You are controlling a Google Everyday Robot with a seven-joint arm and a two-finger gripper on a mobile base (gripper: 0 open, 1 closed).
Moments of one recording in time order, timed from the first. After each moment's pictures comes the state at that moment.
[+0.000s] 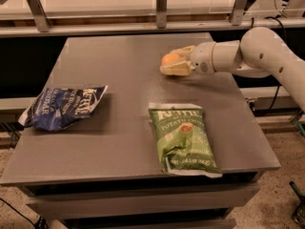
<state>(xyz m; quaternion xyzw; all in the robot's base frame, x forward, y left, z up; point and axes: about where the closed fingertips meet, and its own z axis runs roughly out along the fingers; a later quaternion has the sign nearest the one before) 0.710 -0.073 0.855 -0.46 0.69 0.25 0.51</state>
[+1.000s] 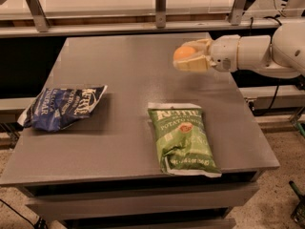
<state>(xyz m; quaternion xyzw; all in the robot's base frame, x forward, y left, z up) 0.664 -0.102 0.907 -0.47 0.64 0.27 0.54</state>
